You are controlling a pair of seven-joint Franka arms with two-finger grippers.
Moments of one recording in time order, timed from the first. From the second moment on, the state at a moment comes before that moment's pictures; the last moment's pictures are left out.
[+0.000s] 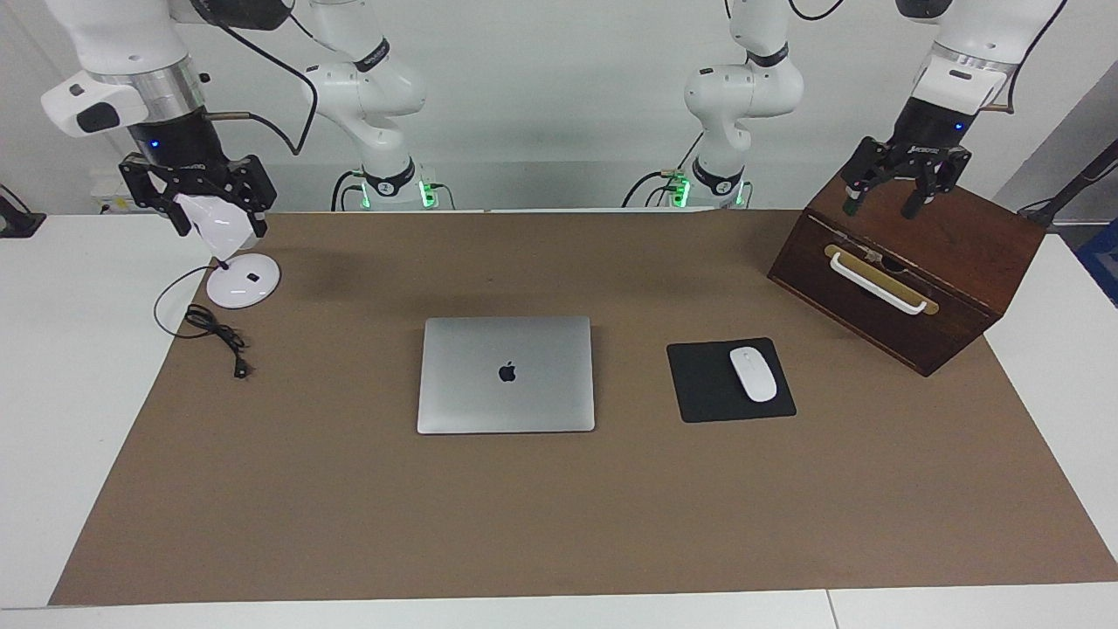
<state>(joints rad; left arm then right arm) -0.04 -0.21 0.05 -1.78 -0.12 1.79 0.03 0.01 -0.06 -0.06 -1.59 -0.04 1.67 -0.04</state>
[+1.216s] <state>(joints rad) -0.03 -0.09 0.05 -1.71 -0.06 1.69 0.03 0.01 -0.06 -0.02 -1.58 -0.02 1.51 0.00</state>
